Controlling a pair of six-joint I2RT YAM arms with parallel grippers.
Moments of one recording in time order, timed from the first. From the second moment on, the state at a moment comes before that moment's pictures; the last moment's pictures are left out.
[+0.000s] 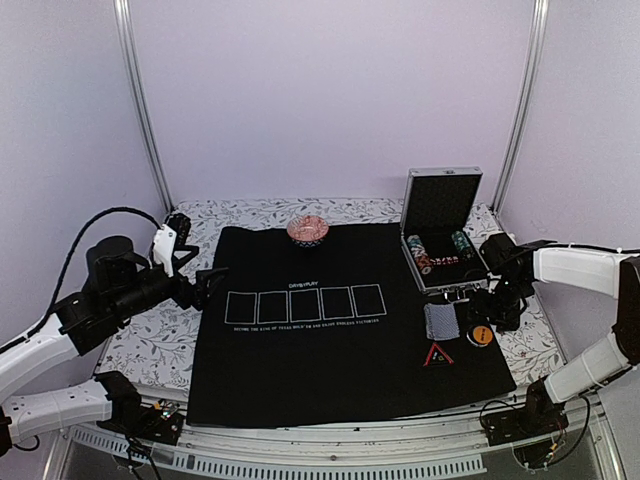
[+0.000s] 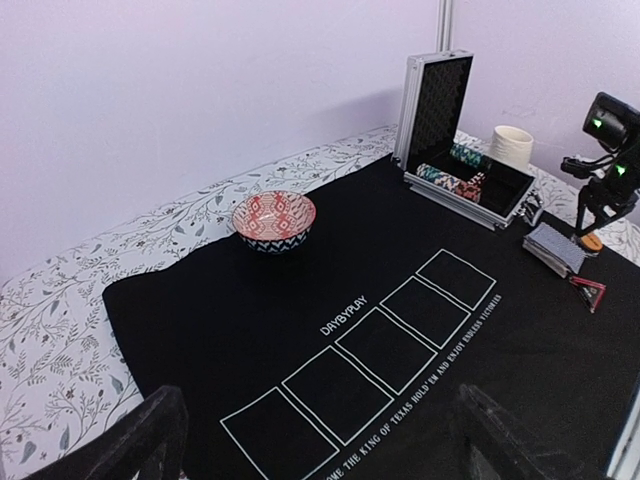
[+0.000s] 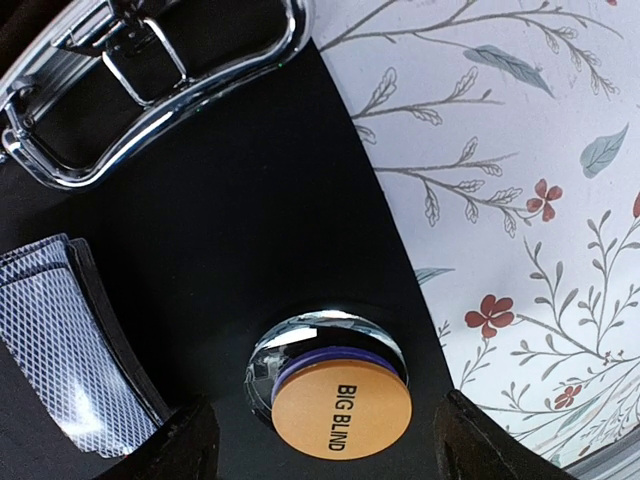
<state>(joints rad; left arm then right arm) -0.62 0.68 0.53 -0.09 0.01 0.02 0.27 1.41 0.79 -0.80 0.07 0.57</state>
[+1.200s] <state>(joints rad) -0.61 0.74 0.49 -0.06 -0.11 0.09 0.27 1.40 0.82 -0.76 0.05 0.47</state>
